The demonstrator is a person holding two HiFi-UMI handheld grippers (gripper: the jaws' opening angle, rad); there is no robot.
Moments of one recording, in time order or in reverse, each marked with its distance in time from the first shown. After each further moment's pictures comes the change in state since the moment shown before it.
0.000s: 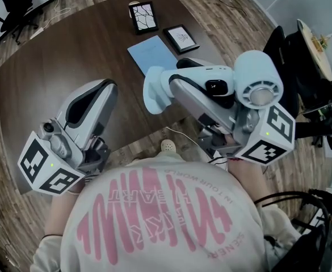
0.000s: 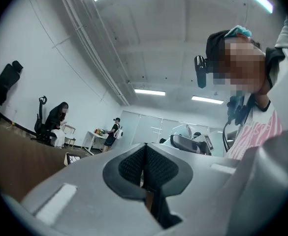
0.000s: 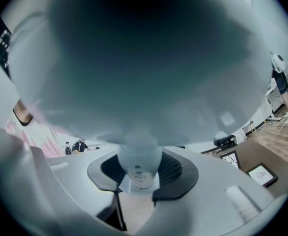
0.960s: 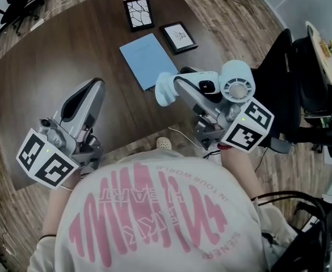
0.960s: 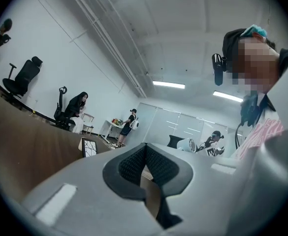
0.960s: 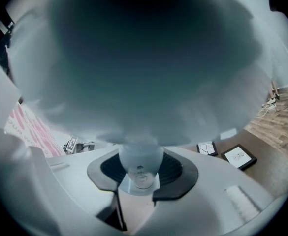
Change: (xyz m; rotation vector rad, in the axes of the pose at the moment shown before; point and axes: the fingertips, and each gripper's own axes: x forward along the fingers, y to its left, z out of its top) left arm 0.041 0.073 -0.049 -0.122 0.099 0.200; right arm -0.034 -0.141 -0.067 0.124 0.090 -0.140
